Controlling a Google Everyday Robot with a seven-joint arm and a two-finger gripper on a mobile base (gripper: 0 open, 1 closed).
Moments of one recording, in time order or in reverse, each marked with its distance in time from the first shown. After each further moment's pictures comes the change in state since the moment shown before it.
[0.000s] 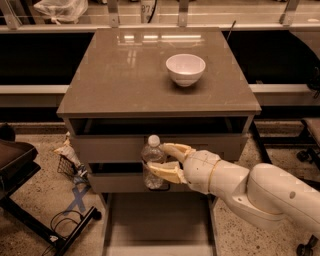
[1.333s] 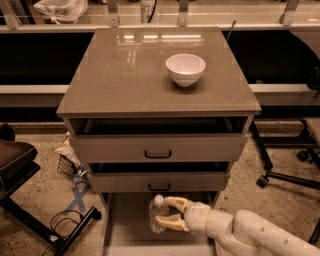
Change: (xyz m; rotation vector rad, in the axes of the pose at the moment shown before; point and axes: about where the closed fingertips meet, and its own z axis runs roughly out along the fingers) arm 0.241 0.047 0.014 -0.165 0.008 0.016
